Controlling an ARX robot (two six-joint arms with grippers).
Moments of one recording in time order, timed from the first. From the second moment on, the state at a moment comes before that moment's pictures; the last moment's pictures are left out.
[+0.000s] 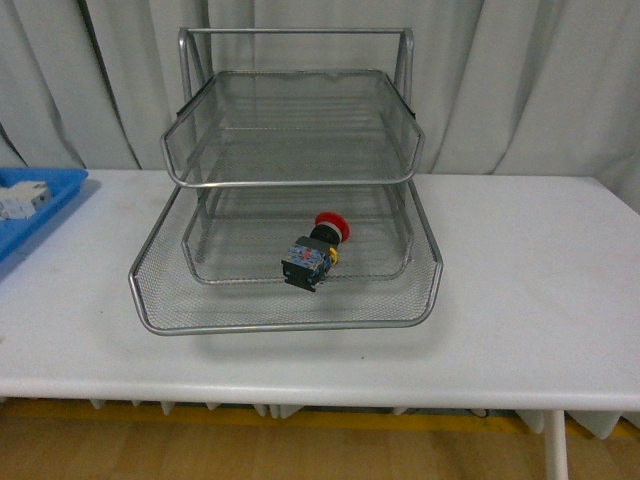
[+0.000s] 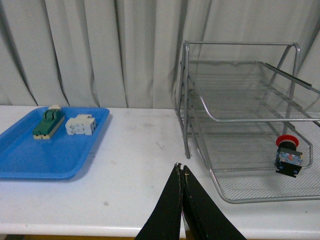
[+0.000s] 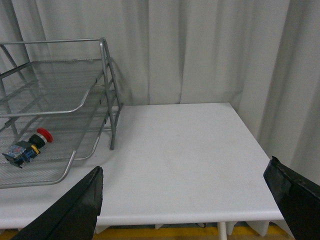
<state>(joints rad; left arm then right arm) 0.00 0.20 0.01 0.21 0.00 0.00 0.00 0.00 0.01 0.00 0.00 0.00</state>
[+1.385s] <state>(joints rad) 0.00 0.01 0.01 0.00 0.00 0.00 0.03 0.64 0.21 0.46 -0.09 0.15</state>
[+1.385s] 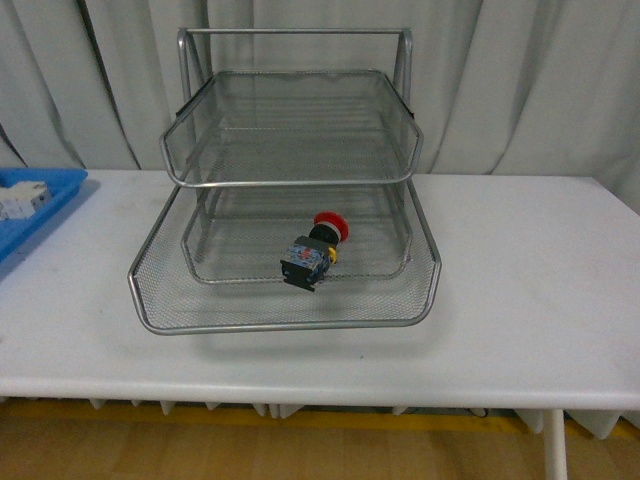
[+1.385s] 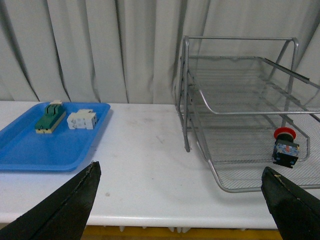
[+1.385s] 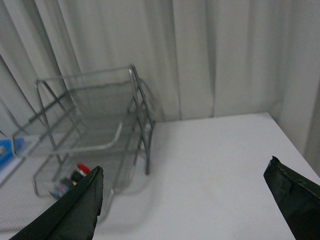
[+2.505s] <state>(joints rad) 0.00 0.01 0.01 0.00 0.00 0.00 0.57 1.84 0.96 0.09 -0.12 0.16</state>
